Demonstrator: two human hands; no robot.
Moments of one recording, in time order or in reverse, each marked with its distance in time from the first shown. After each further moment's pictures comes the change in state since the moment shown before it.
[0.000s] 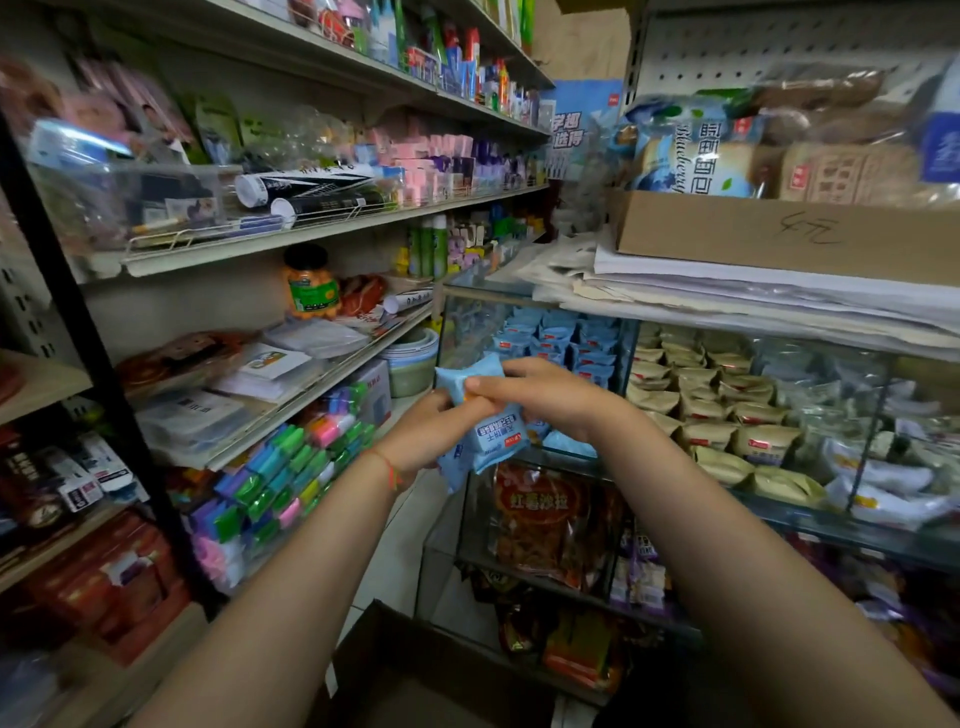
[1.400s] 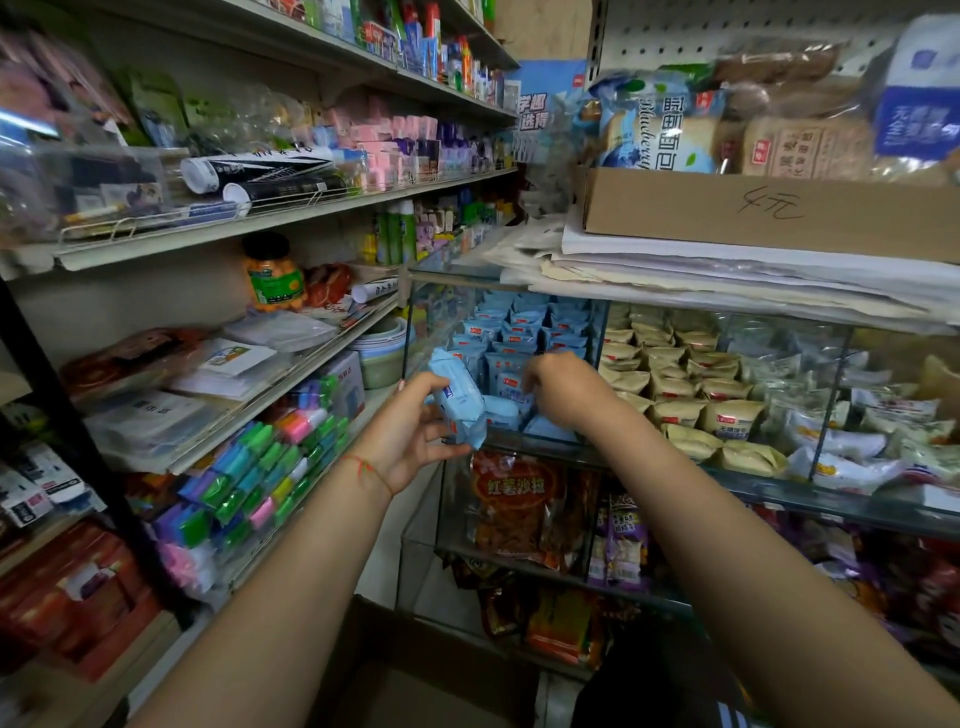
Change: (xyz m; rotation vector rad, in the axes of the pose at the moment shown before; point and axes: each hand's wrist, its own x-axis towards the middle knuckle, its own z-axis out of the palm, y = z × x) left_hand 0.013 -0.015 0.014 -0.642 0.027 -0.185; right_hand -0.001 0.042 -0.032 -1.015 0.318 0.119
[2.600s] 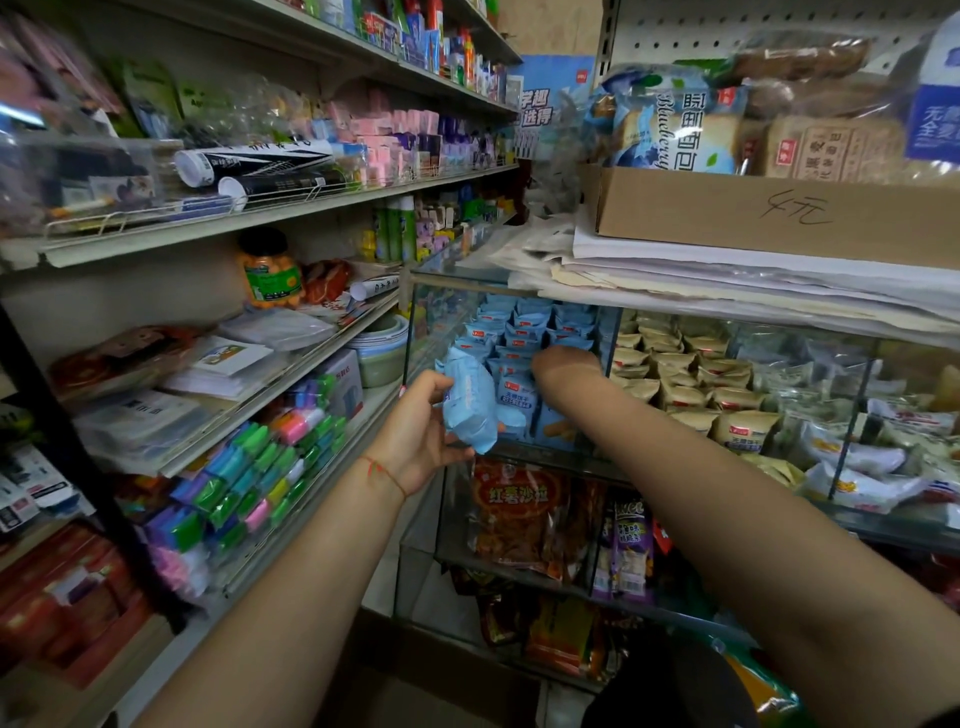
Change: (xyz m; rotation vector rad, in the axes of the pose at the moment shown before) left_hand 0.018 0.002 0.011 -0.061 -0.098 -0.056; right_hand 0.049 -0.008 -0.004 -0.406 -0.243 0.242
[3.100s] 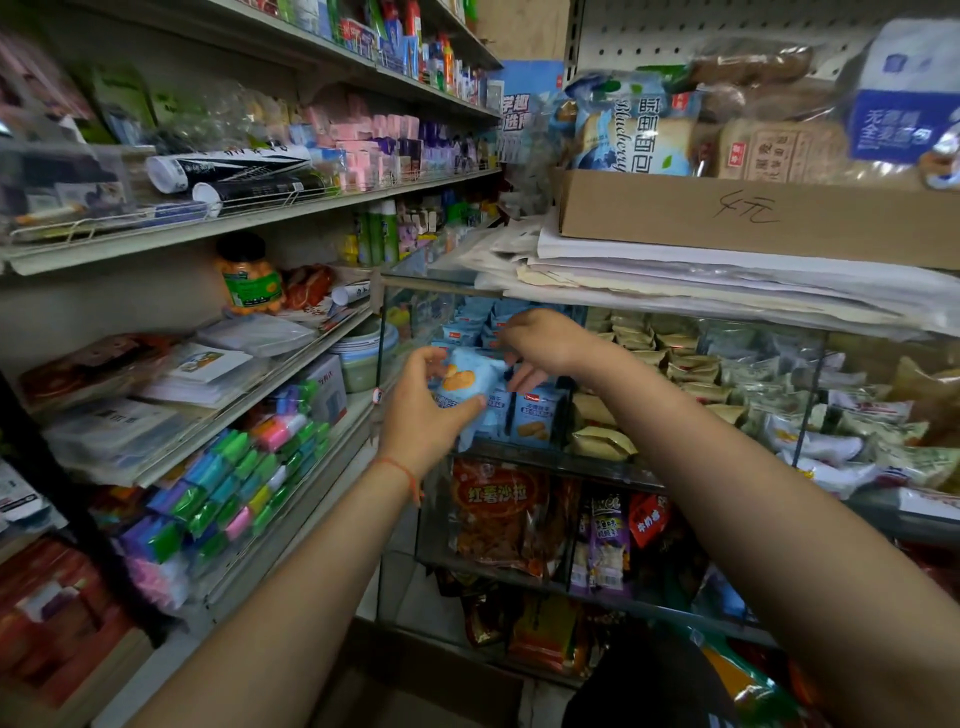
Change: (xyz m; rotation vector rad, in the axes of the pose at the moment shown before) left_hand 0.012 -0.015 0.019 0.826 0.354 0.621; right_hand -0.032 0.028 -0.027 1.138 -0.032 -0.183
